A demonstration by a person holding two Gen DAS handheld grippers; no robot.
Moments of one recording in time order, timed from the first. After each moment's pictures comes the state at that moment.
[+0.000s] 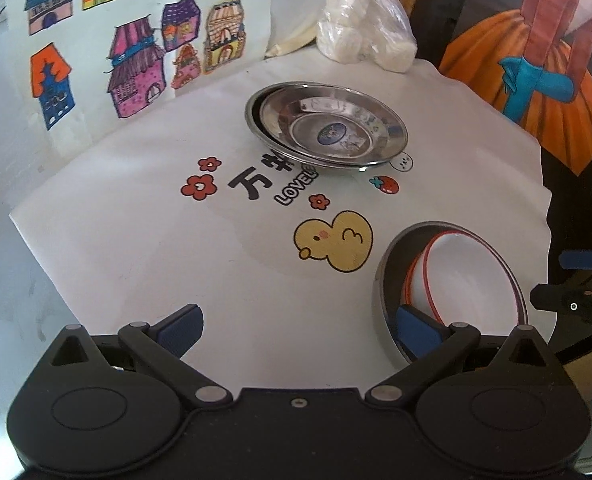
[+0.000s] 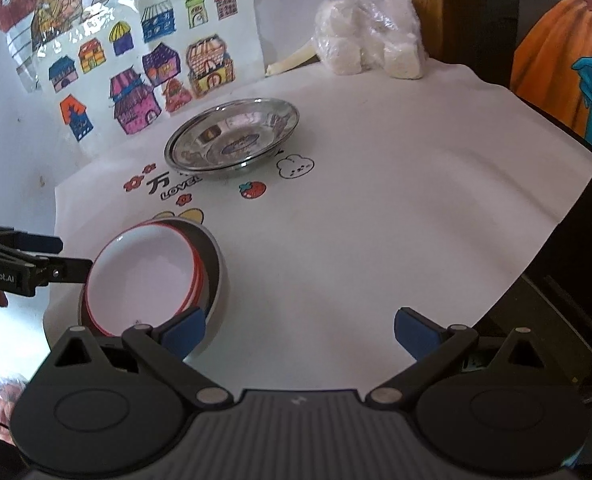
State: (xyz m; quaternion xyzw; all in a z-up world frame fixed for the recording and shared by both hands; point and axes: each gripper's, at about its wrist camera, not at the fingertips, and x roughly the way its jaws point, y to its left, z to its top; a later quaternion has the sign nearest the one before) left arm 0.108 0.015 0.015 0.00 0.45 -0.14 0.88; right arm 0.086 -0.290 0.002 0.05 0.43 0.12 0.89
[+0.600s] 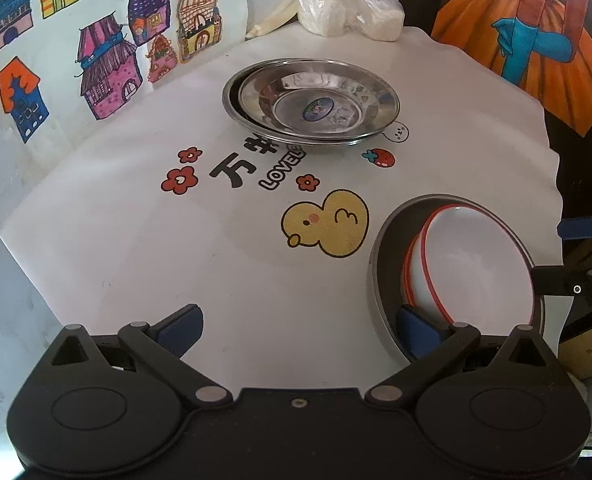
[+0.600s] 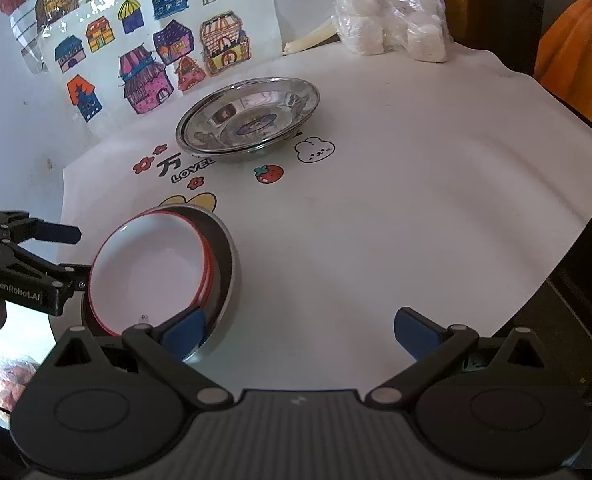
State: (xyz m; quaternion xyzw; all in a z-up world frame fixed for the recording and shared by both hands) left arm 0.117 -0.005 0.004 0.05 0.48 -0.14 0.87; right arm 0.103 -0.281 -0.005 0.04 0.46 0.14 0.88
